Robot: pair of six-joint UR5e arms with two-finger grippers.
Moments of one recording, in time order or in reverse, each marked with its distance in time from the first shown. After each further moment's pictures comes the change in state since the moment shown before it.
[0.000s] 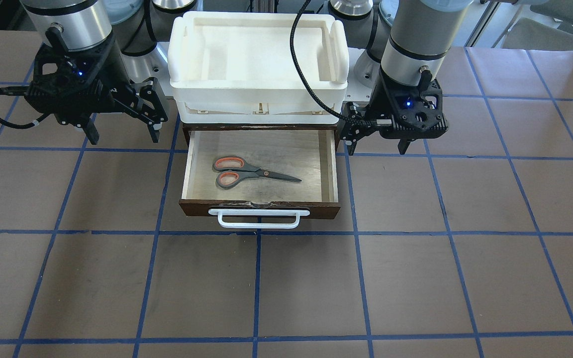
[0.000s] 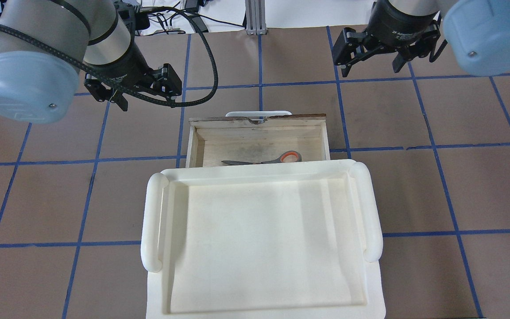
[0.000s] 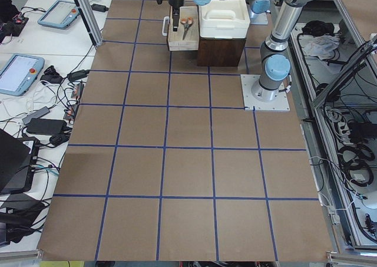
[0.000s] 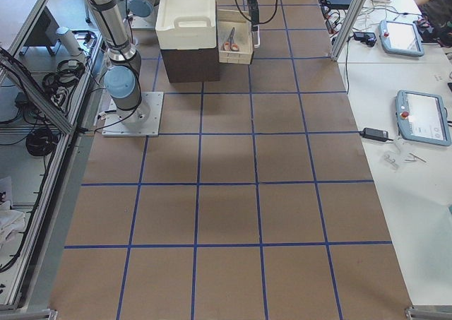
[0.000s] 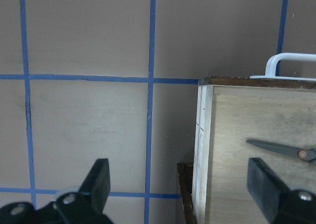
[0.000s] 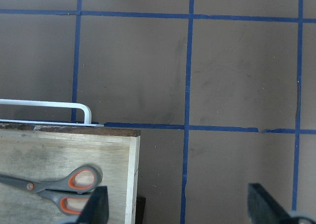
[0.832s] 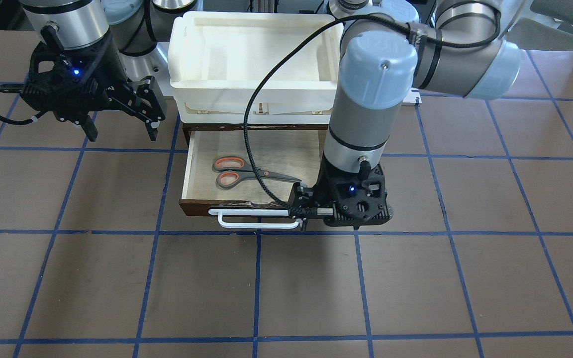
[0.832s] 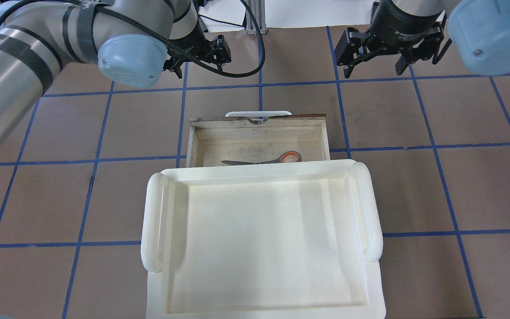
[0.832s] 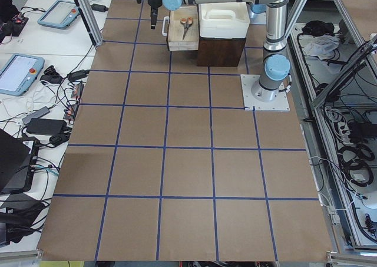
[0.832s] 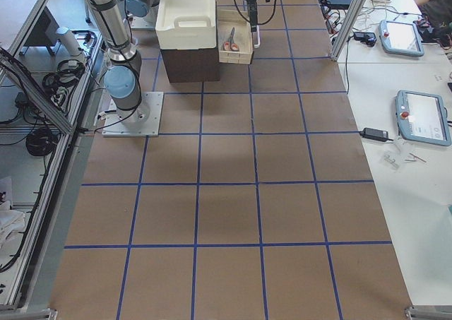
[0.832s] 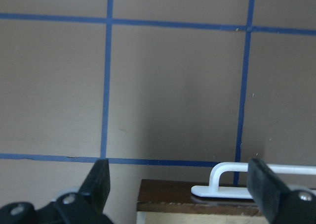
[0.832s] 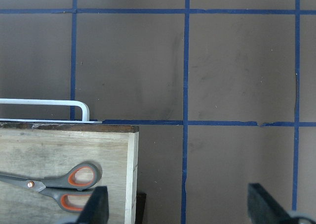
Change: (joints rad) left arm -0.129 -0.316 0.189 0.236 0.000 -0.171; right arm -0.007 -0.006 0.001 0.018 0.002 0.001
